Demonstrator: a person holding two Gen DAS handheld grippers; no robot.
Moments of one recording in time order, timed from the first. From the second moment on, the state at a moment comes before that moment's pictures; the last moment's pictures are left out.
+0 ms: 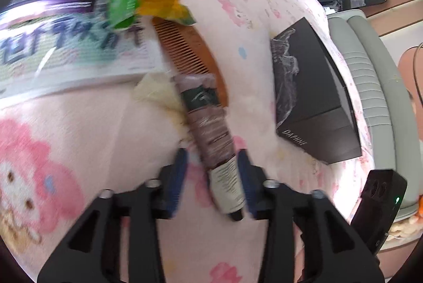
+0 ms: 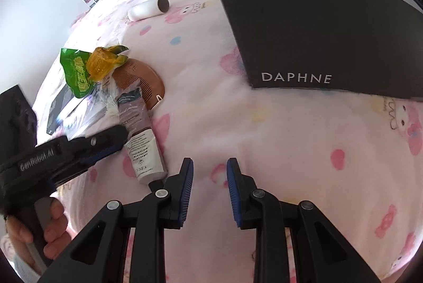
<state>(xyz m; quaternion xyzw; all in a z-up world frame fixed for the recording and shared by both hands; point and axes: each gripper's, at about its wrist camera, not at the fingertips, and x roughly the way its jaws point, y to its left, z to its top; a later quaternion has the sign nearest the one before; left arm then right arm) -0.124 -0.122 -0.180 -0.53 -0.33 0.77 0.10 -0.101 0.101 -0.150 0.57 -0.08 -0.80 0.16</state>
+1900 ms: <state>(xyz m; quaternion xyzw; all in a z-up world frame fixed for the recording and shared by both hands) -0.083 -0.134 -0.159 -0.47 -0.39 0.79 0.05 -0.078 0.081 -0.125 0.56 -0.14 -0.78 0.24</state>
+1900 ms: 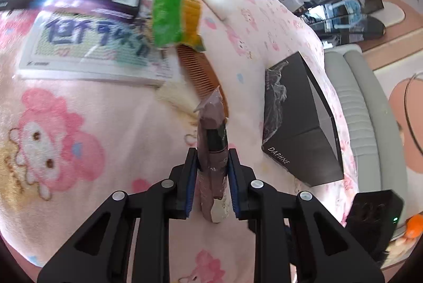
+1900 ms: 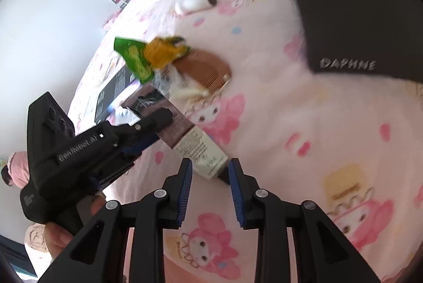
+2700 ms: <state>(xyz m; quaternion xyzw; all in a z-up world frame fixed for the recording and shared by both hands) -0.060 -0.181 -0.180 -0.46 -0.42 0.78 0.00 -0.079 0.074 -0.176 0.61 -0.30 -0.70 0.21</state>
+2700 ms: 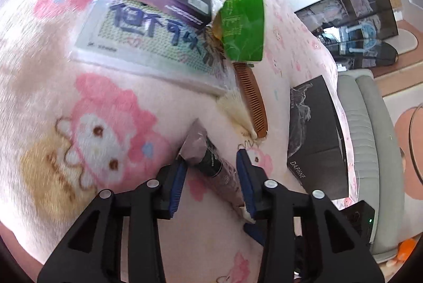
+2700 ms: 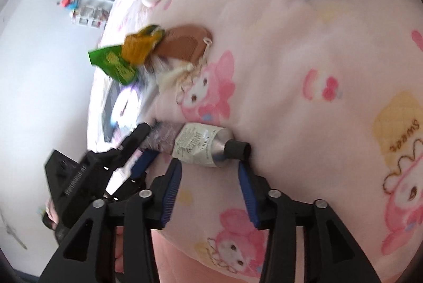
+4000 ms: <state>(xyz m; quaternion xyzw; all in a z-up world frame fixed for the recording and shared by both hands) -0.047 -0.165 -0.129 -0.42 -0.42 0.80 0.07 -0.094 0.099 -0.118 0.53 -0.24 -0.79 0.19</state>
